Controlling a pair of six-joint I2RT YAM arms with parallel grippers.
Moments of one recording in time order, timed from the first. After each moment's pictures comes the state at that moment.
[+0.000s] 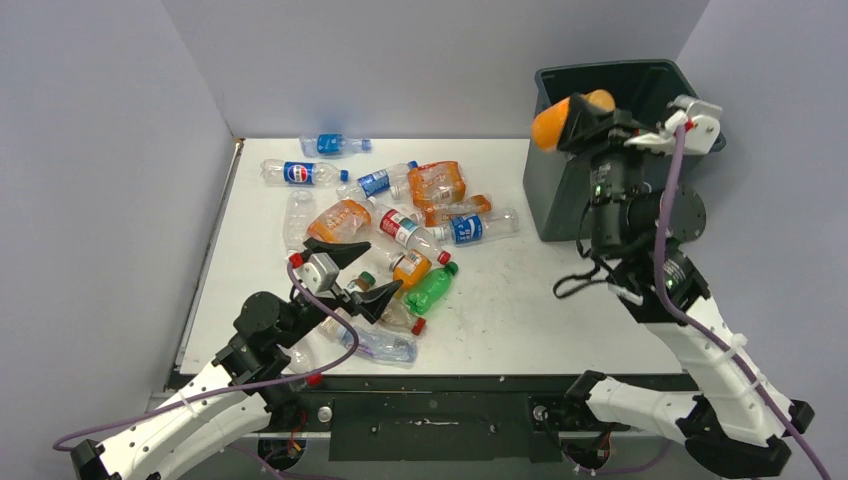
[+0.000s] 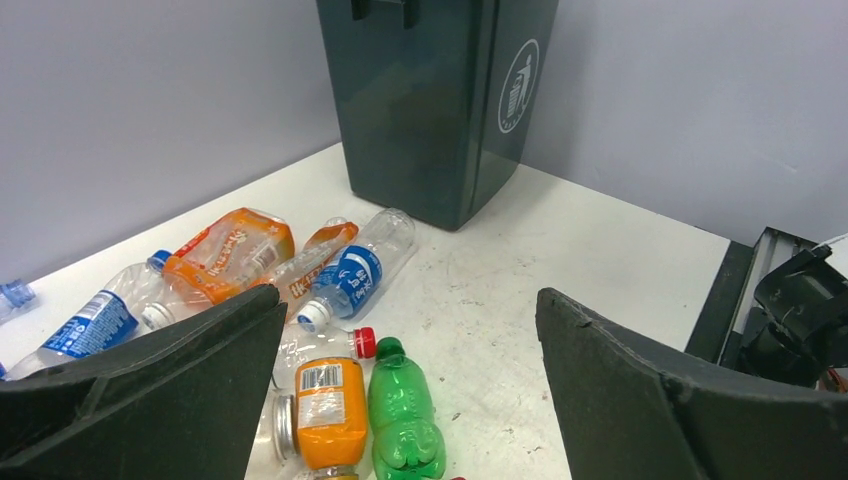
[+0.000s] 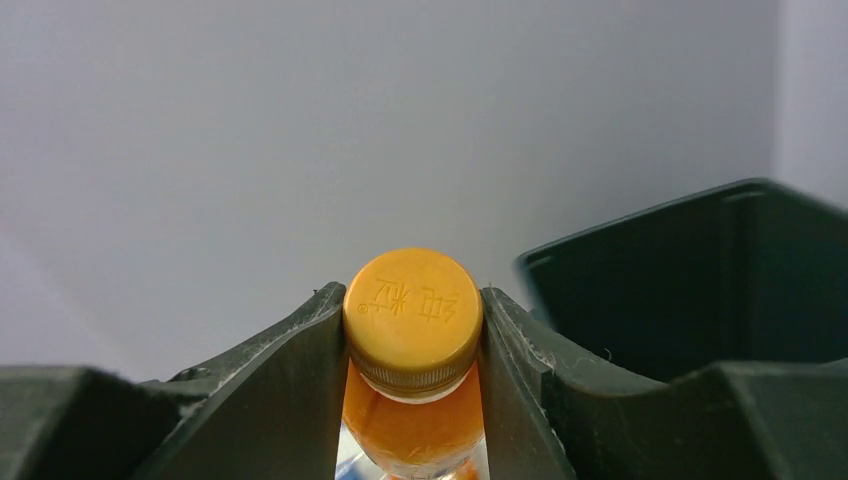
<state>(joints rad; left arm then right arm) -0.82 0.53 0.48 0.27 0.07 -0.07 0.84 0.99 1.45 0.01 0.73 0.02</state>
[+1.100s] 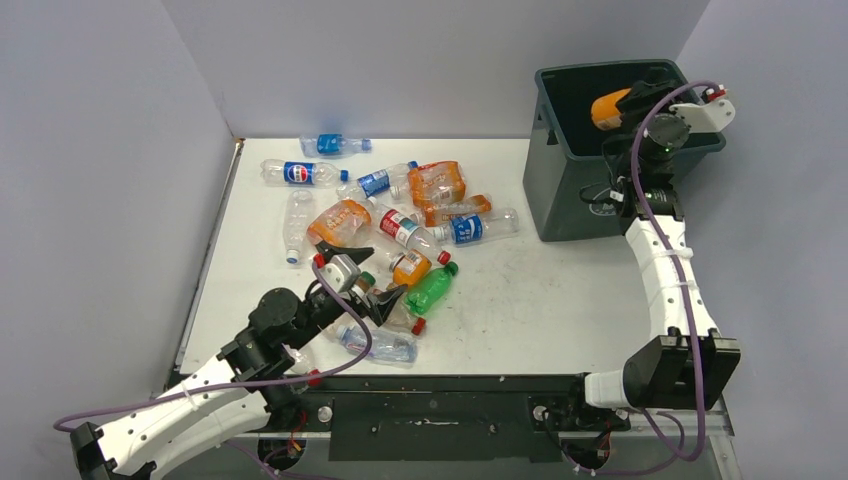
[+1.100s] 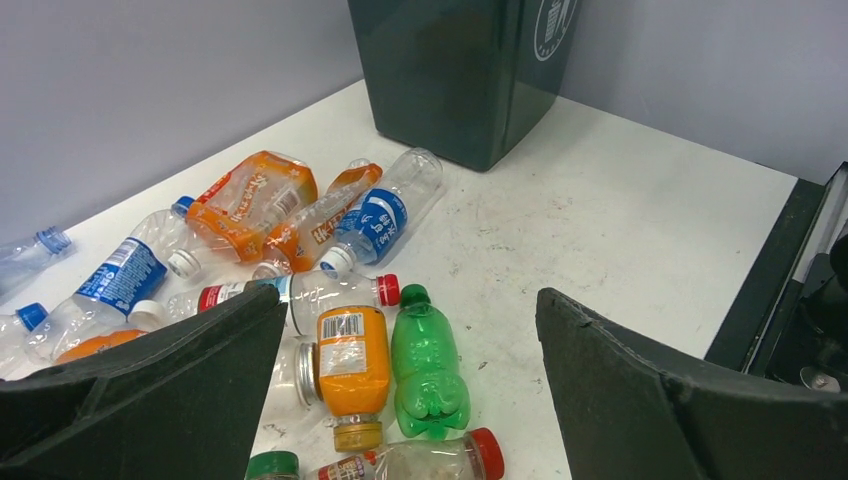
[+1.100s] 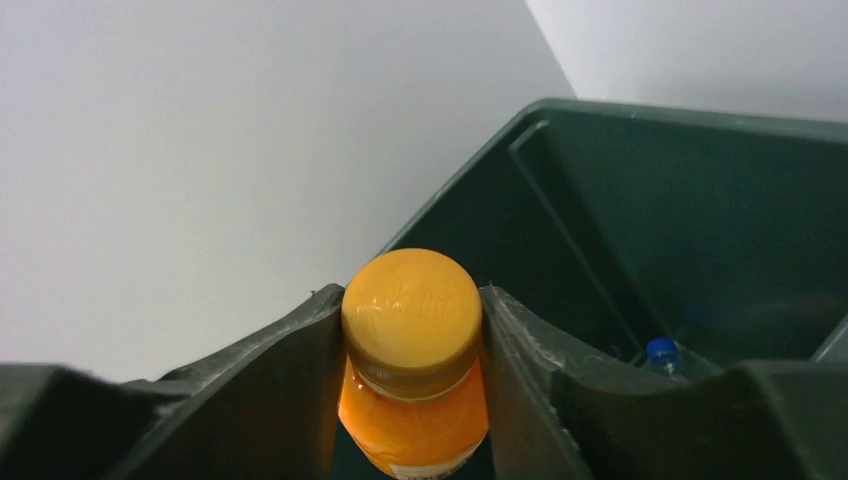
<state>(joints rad) -0.90 0.58 0.51 0.15 -0.06 0.01 -0.05 1.36 1.37 0.16 0.44 0.60</state>
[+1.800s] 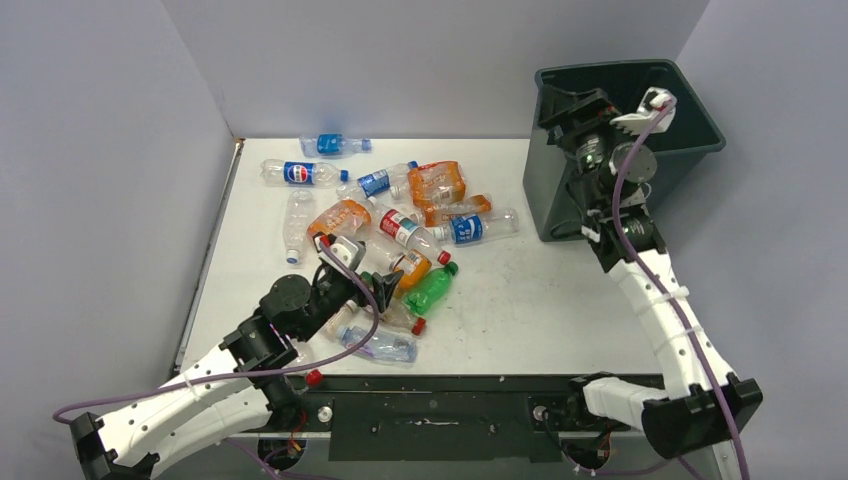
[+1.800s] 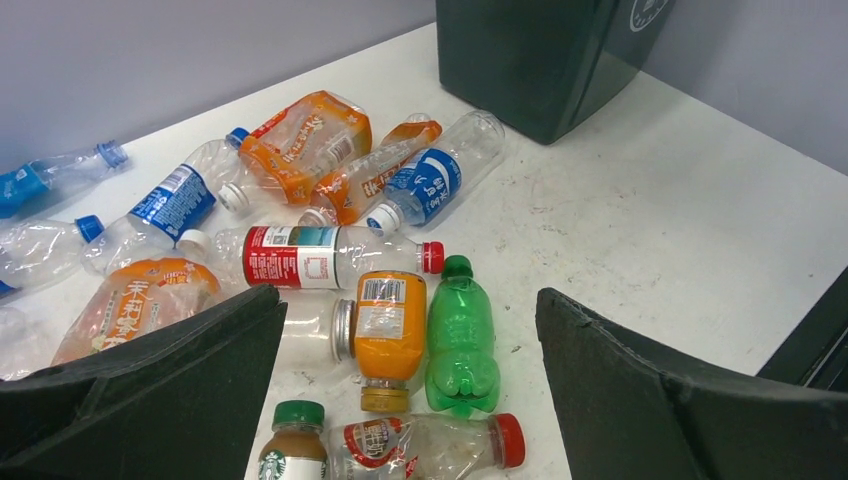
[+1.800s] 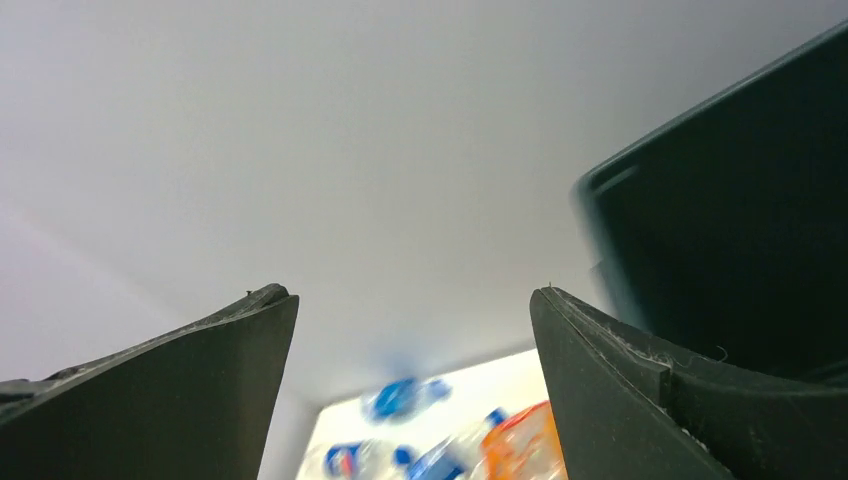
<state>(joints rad) -0.91 0.67 0.61 0.03 -0.23 -0.04 0.20 1.21 1.29 0.16 0.21 0.64</state>
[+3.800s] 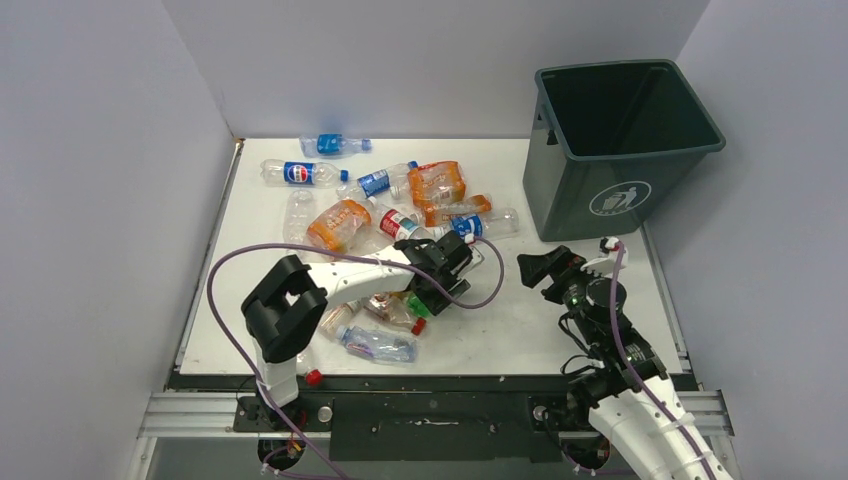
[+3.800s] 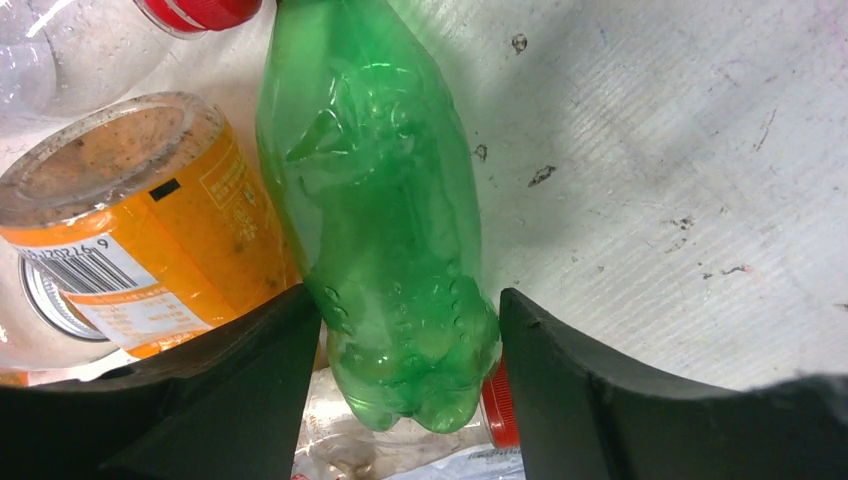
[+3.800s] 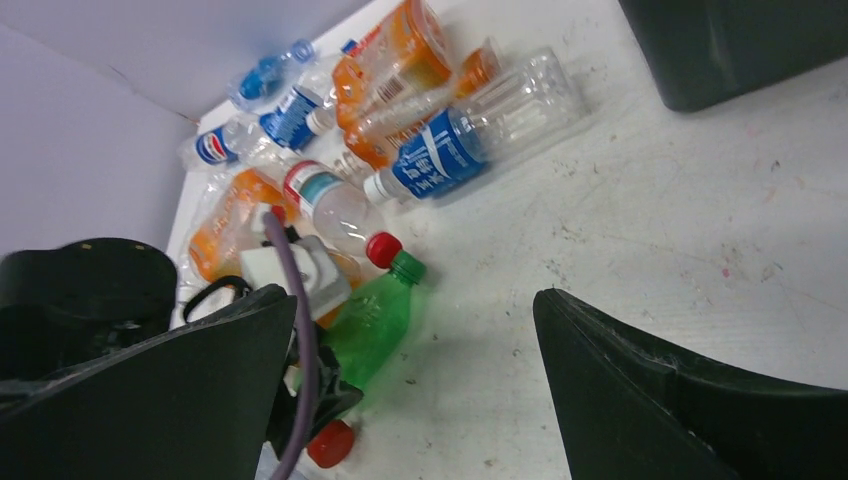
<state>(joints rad) -0.97 1.85 1.32 -0.66 -0.18 -0.03 0.39 0.46 0.45 -0.27 0.14 0.71</state>
